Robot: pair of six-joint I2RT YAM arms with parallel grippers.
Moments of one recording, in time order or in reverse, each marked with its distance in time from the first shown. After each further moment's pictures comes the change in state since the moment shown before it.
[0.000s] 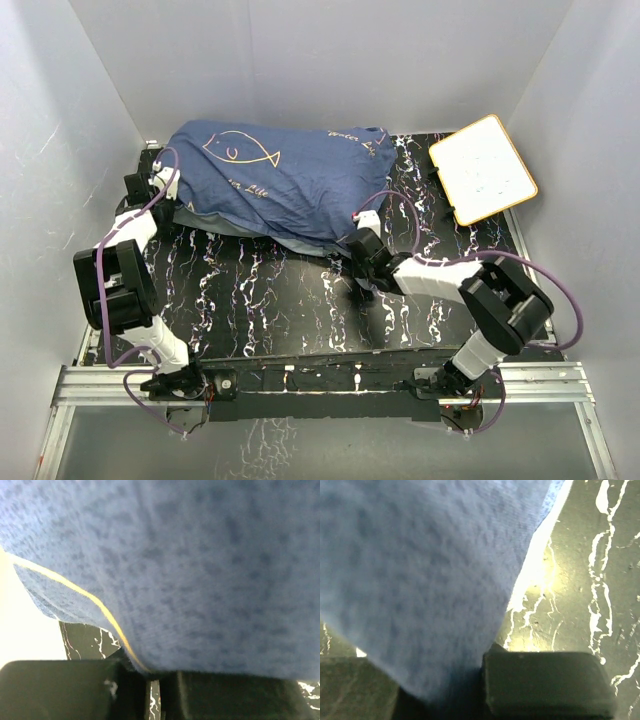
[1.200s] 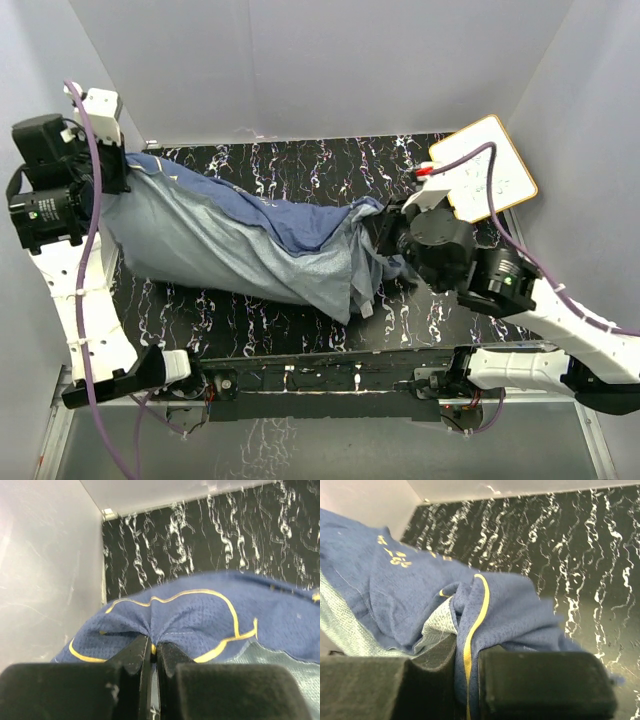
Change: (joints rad) left arm 0.000 -0.432 0.821 -0.900 0.201 -0.156; right arm 0.372 -0.603 0.571 -0.660 0.268 0.147
